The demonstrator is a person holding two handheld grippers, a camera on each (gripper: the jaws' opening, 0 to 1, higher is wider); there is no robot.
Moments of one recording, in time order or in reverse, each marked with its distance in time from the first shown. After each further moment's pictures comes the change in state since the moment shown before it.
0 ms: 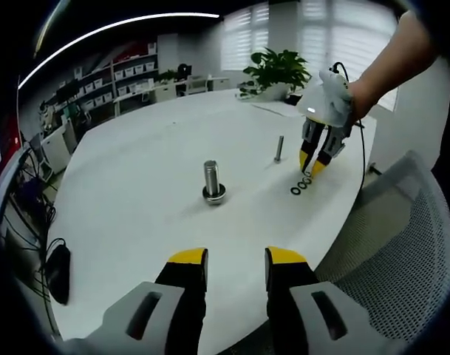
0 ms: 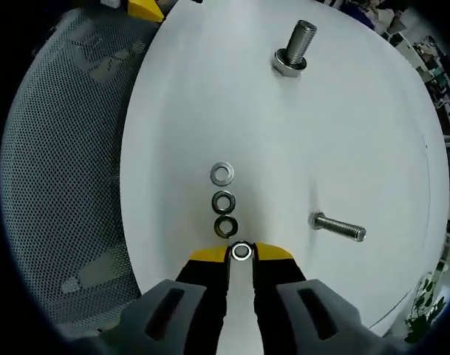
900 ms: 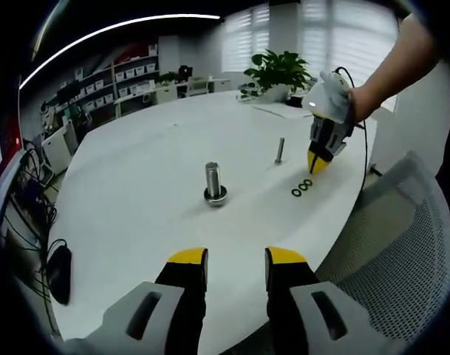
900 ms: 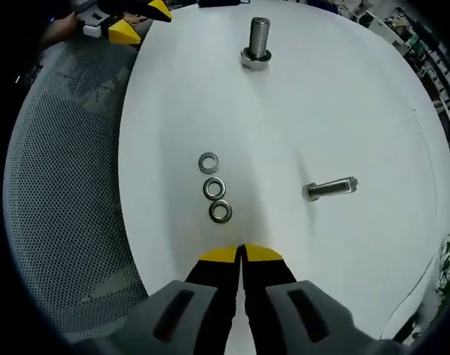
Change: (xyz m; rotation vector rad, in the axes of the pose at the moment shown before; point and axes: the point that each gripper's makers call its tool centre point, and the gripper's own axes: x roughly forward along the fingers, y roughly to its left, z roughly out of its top) left arm 0.000 0.001 0.002 0.000 -0.008 0.006; right arm -0.003 0.001 -0.018 0.184 -0.072 0.020
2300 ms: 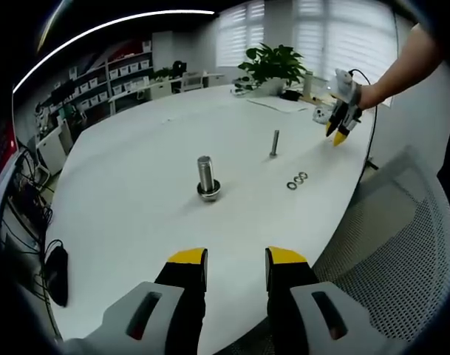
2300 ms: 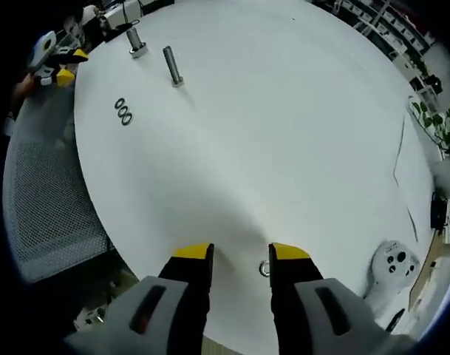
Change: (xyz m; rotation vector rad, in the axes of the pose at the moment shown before) left arm 0.003 -0.005 -0.006 0.021 0.034 -0.023; right arm -0.045 -0.054 -0.168 0.483 -0.005 -0.159
